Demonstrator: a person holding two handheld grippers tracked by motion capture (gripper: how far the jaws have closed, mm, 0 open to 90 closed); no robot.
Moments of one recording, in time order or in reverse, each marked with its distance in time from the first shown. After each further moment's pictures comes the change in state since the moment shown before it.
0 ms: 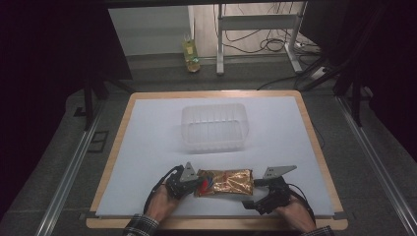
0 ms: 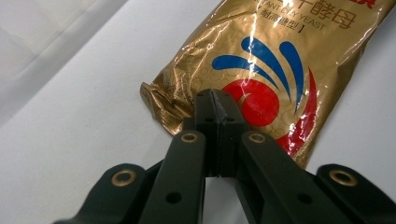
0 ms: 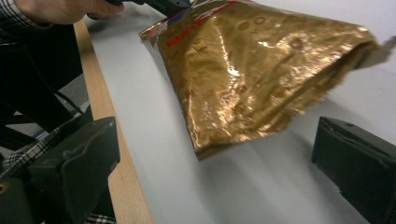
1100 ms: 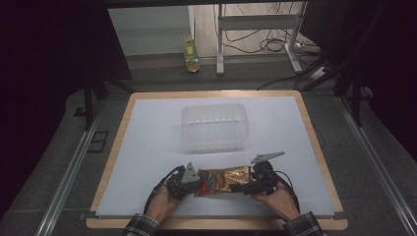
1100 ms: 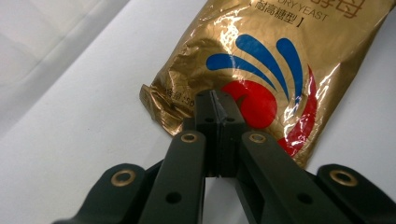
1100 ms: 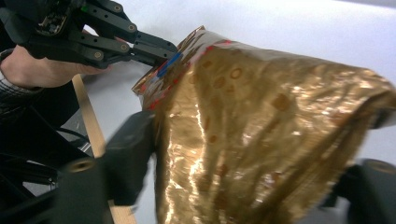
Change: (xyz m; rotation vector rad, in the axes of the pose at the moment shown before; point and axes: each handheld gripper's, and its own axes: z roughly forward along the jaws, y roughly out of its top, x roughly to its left) left arm -0.004 0.002 0.000 0.010 0.031 0.037; right arm -0.002 0.041 0.019 0.012 -0.023 0.177
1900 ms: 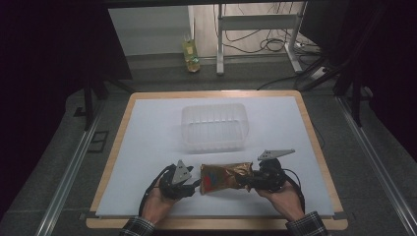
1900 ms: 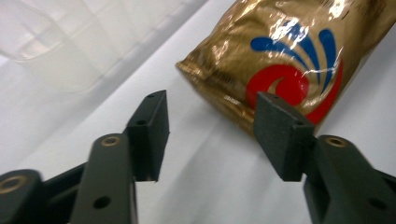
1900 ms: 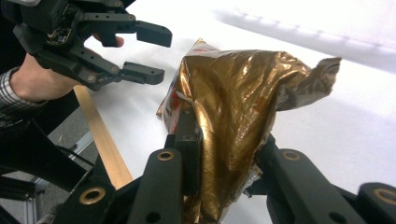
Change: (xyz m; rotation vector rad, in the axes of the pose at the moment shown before) left arm 0.004 -0.001 -0.028 -0.108 0.099 -0.064; right arm 0.024 0.015 -0.036 -0.068 -0.074 -0.033
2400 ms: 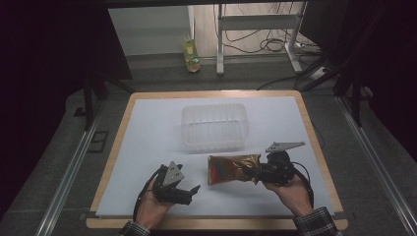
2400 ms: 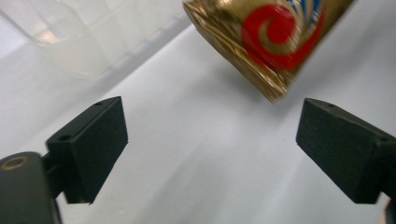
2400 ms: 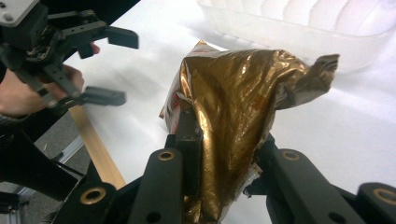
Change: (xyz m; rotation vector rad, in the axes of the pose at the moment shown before) left arm 0.000 -0.007 -0.019 -0.022 -0.024 -0.074; right arm -0.002 0.018 -0.025 -0.015 -0.068 -0.002
